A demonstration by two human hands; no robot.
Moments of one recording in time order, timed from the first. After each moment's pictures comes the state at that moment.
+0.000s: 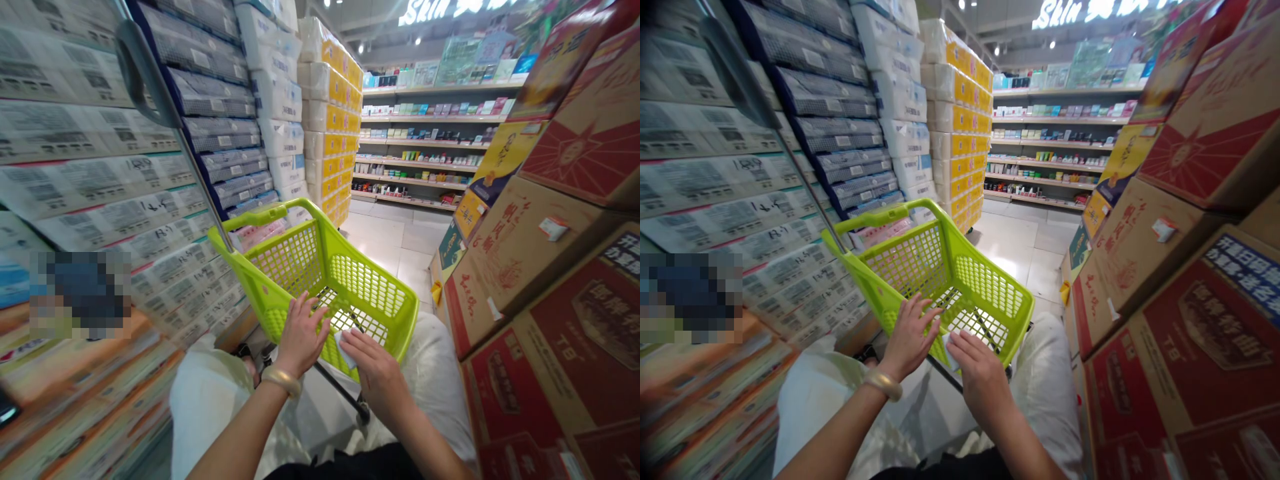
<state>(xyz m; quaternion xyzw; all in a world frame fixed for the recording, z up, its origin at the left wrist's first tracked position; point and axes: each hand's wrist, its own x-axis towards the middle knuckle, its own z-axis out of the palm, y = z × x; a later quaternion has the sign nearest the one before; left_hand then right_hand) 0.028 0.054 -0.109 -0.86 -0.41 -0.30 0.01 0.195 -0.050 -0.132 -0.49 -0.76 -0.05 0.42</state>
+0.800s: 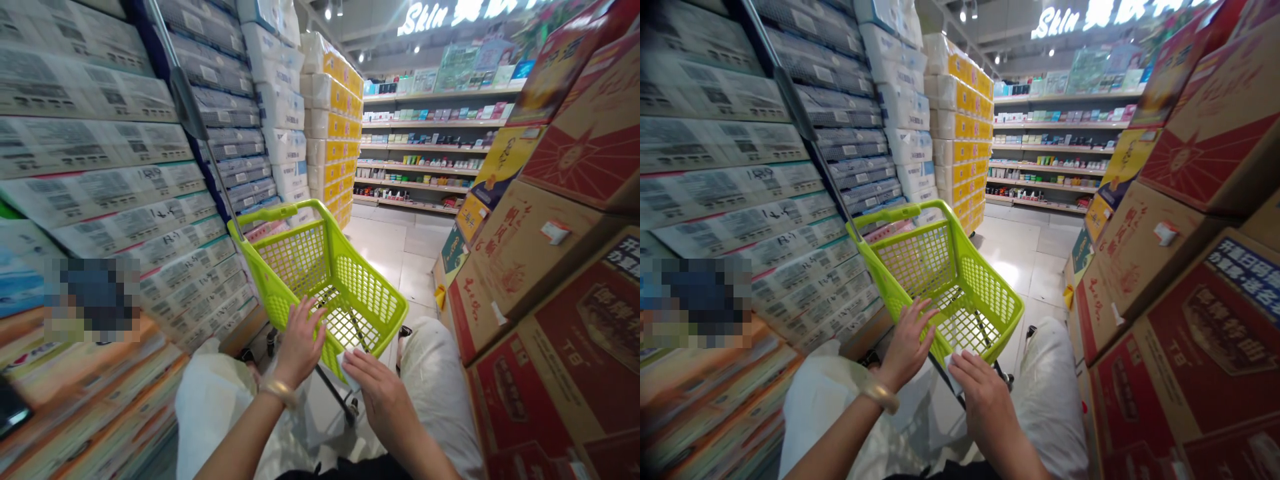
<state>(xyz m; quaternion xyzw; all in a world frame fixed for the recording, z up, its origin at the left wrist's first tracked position) 0.016 0.053 -0.108 -0.86 -0.40 -0.32 -0.03 0.189 -0.070 -0.143 -0.50 -0.77 -0.05 0.40</state>
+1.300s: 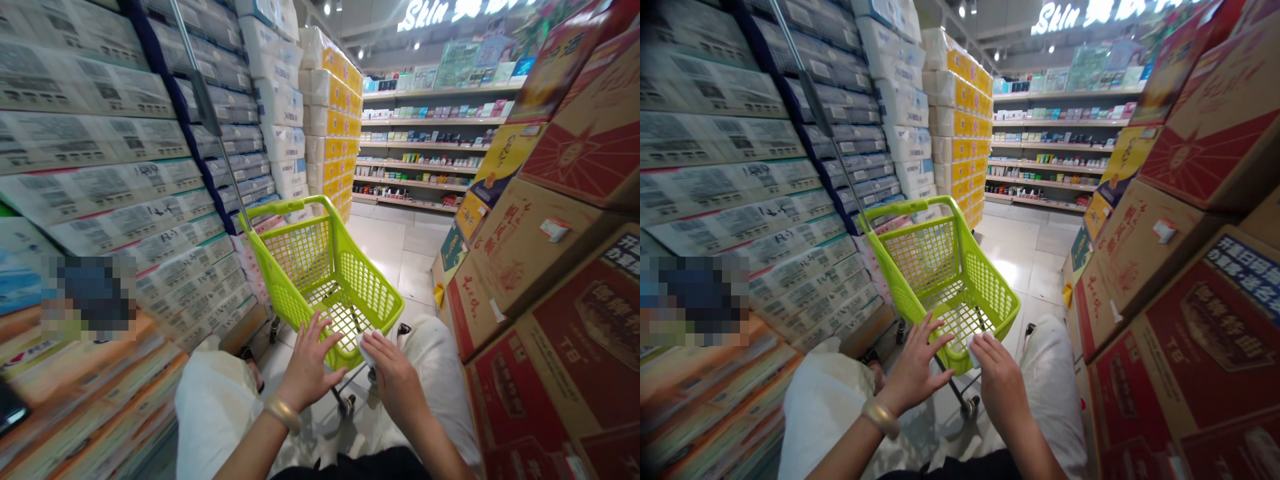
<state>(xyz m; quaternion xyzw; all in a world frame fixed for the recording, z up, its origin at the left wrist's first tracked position) 0.019 0.019 -0.119 -0.89 -0.35 -0.26 -0.10 0.211 -0.061 -0.149 -0.56 -0.72 -0.06 0.42</state>
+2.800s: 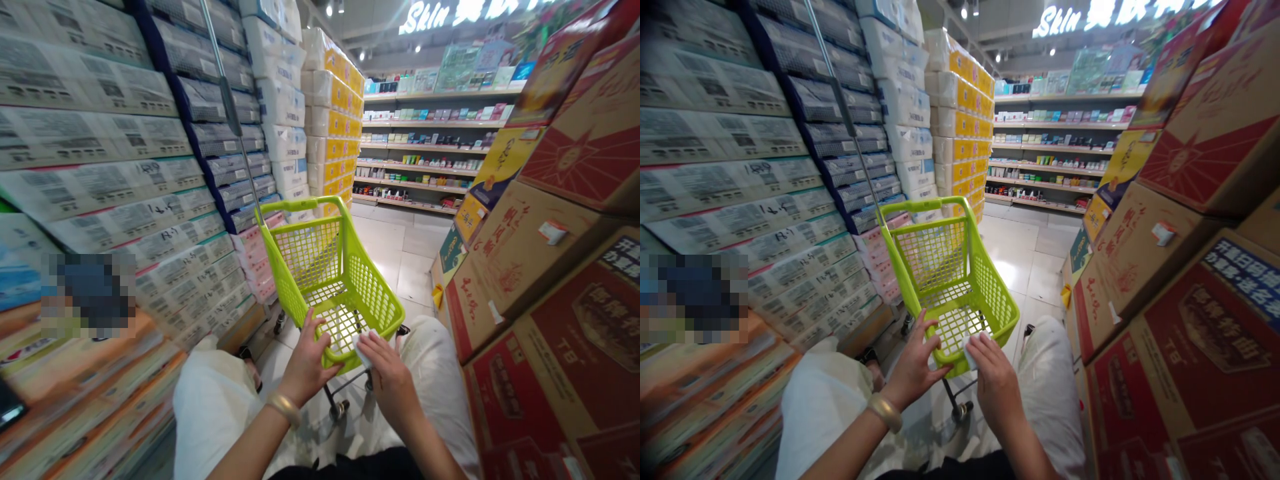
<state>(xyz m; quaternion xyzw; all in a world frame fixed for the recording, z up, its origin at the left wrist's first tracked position) 0.018 0.026 -0.137 -0.87 -0.35 -0.32 -0.11 0.211 -0.058 -0.161 -0.55 -0.71 -0.07 0.44</state>
